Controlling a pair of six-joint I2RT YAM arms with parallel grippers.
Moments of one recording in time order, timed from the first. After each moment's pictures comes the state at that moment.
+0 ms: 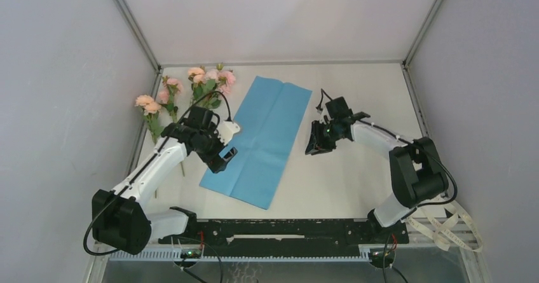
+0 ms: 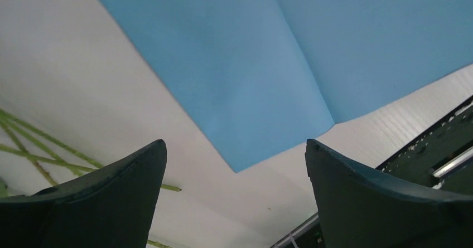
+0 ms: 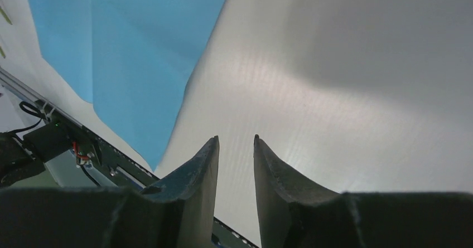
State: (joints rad) left arm -0.30 1.22 0.96 -0.90 0.20 0.53; right arm 0.36 1.62 1.03 -0.58 -0.46 0.36
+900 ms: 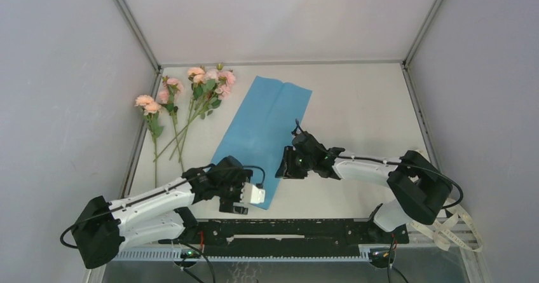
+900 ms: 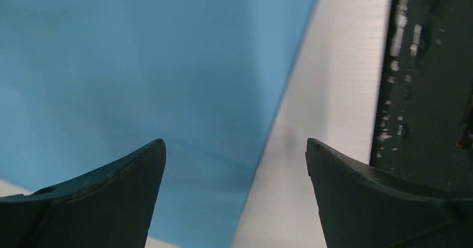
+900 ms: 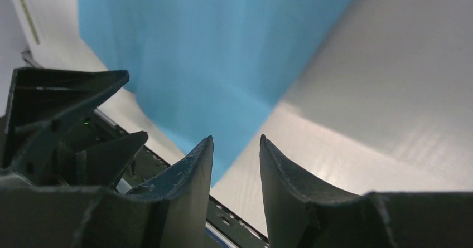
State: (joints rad) left arm -0.83 1.00 0.52 -0.61 0.18 0.80; right arm 0.84 1.50 0.74 -0.09 -0.21 0.89
